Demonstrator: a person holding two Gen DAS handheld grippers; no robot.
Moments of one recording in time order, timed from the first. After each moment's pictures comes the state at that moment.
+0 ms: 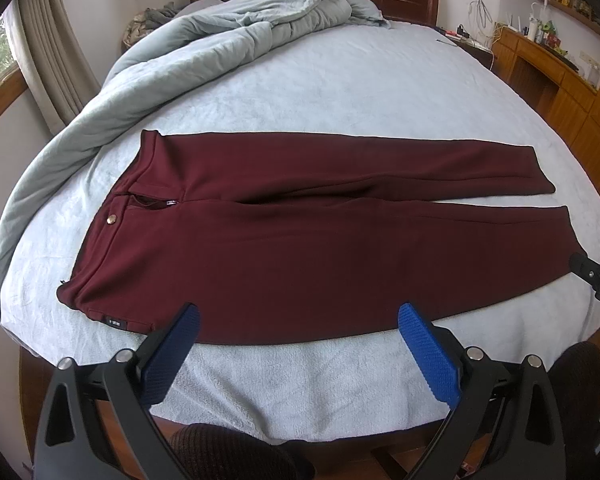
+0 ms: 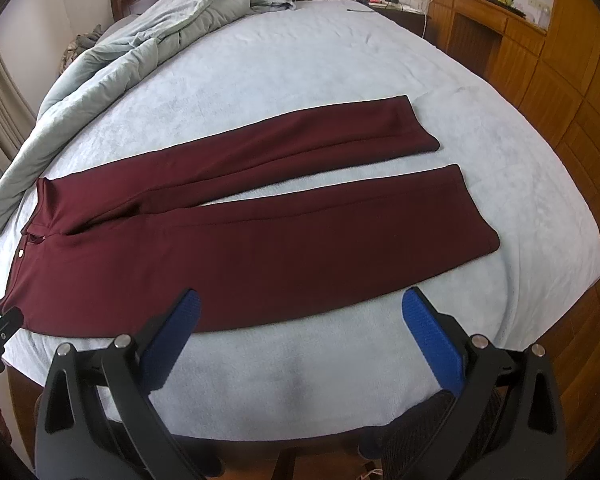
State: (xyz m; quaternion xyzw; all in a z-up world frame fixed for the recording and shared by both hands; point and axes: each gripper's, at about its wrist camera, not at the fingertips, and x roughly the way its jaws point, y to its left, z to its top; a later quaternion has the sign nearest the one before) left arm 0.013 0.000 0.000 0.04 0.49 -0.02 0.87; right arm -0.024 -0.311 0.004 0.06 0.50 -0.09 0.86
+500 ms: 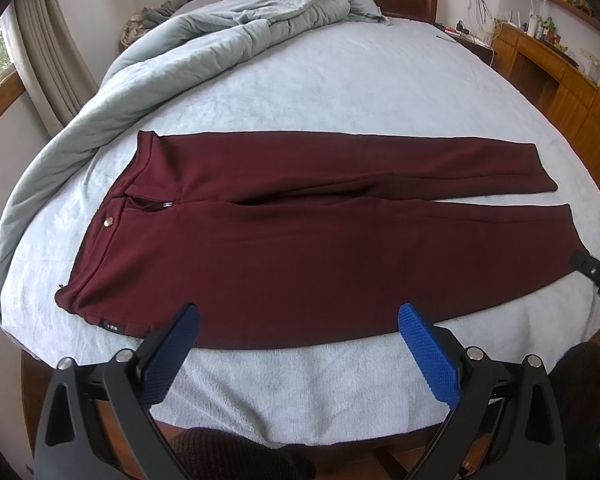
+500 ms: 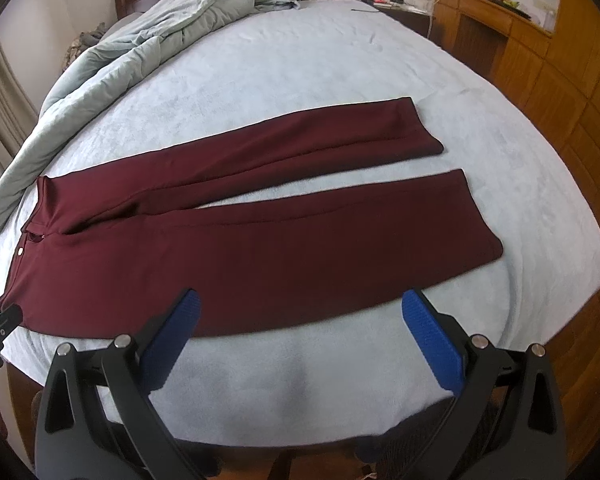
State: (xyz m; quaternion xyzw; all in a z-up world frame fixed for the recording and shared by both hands) left arm 0.025 -0.004 -0.005 0.04 0.50 -0.02 0.87; right arm -0.015 -0.319 0.001 0.06 0.50 -0.07 0.86
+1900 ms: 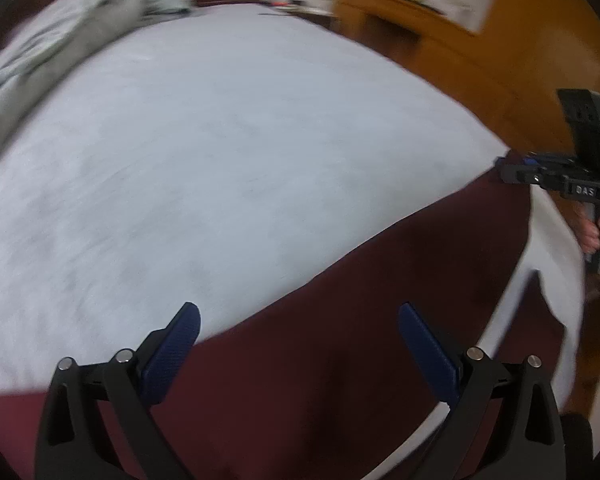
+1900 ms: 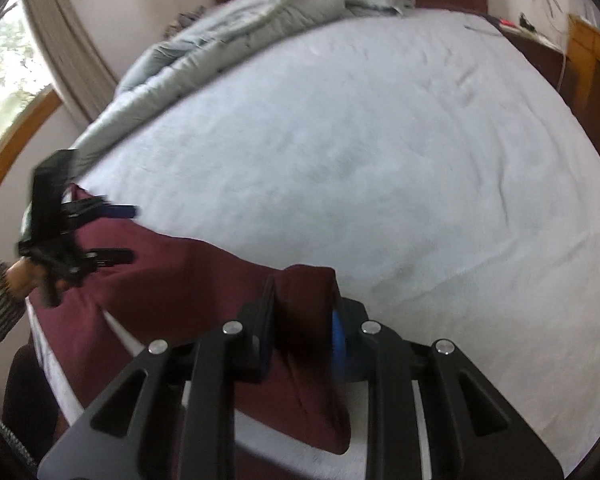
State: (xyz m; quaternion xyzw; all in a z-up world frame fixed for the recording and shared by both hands) left arm 0.316 -0.239 -0.096 0.08 0.48 -0.34 0.80; right arm 0.239 -0.557 -0.026 0.03 0.48 0.20 0.85
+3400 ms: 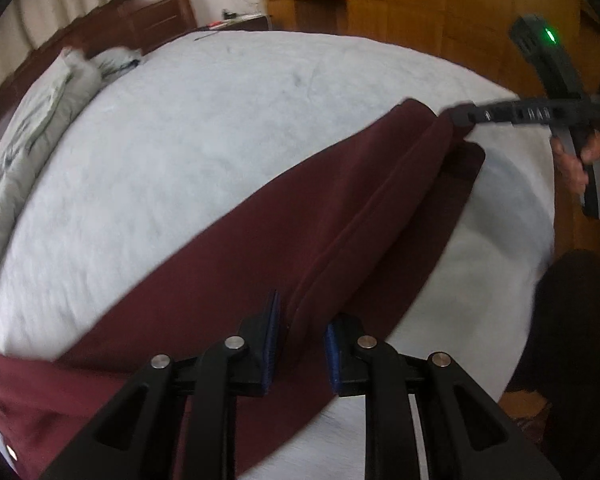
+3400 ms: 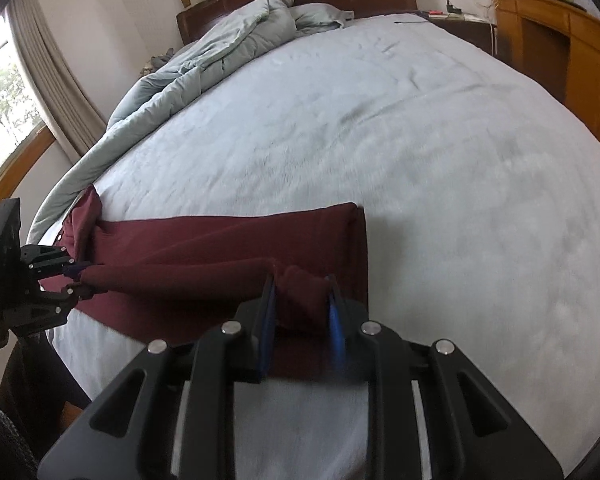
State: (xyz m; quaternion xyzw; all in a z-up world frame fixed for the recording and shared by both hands) left arm 0.050 -0.268 -0.093 0.22 0.43 -0.33 0.81; right arm -0.003 -0.570 -0.057 0.10 0.44 0.11 0.88
